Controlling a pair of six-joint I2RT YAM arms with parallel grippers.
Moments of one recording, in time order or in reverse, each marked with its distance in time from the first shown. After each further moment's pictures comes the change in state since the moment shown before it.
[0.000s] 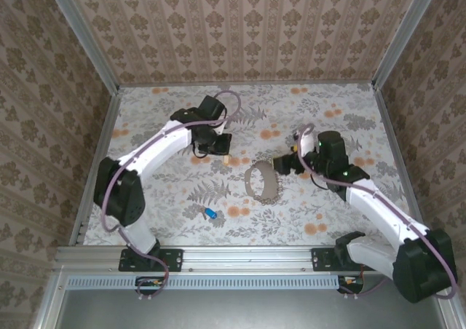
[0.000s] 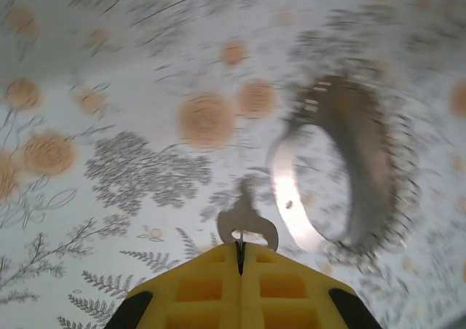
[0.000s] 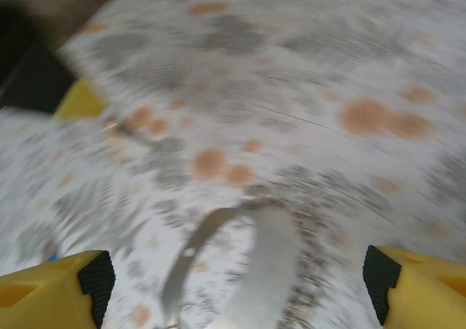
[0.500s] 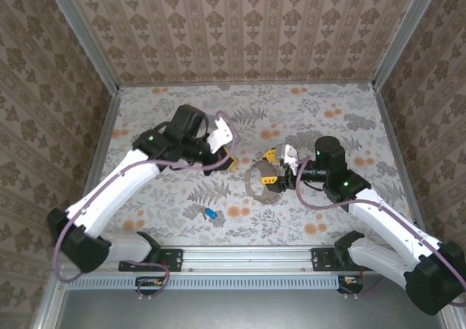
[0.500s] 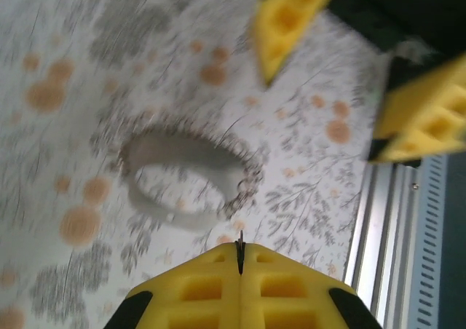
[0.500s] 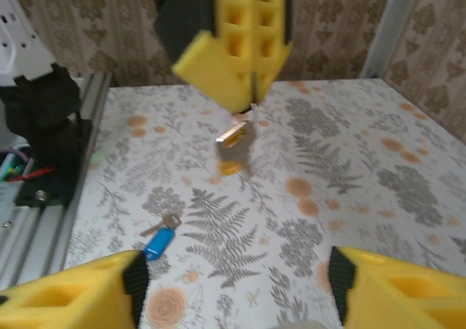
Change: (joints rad) left arm -0.085 -0.431 -0.181 0.085 0.336 0.622; right arm 0.143 -0.078 0.025 0.087 -0.343 -0.384
